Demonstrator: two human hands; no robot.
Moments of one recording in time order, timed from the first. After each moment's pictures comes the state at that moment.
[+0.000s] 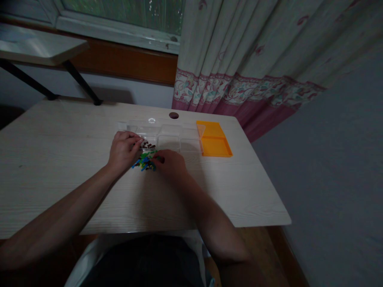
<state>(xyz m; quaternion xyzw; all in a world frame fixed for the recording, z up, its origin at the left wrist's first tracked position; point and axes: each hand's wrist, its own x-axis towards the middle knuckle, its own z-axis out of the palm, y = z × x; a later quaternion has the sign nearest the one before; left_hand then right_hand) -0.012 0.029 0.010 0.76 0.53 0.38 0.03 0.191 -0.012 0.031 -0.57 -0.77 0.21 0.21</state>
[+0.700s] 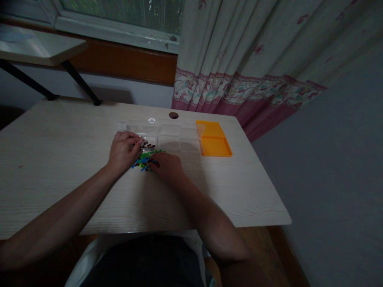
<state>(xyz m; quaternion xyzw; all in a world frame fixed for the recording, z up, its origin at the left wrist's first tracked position) -0.013 0.031 0.008 0.76 0.53 0.37 0.02 0.181 -0.019 0.028 -0.54 -0.82 0.14 0.14</state>
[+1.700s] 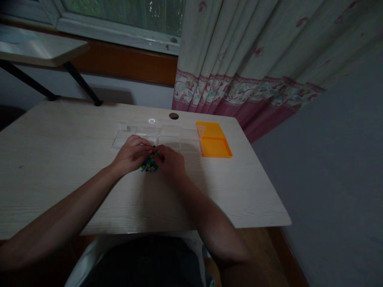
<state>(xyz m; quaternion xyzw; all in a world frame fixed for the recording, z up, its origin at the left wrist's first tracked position) -0.006 0.023 0.017 0.86 0.32 0.39 0.10 0.186 -0.016 0.027 -0.56 -0.75 0.15 0.31</state>
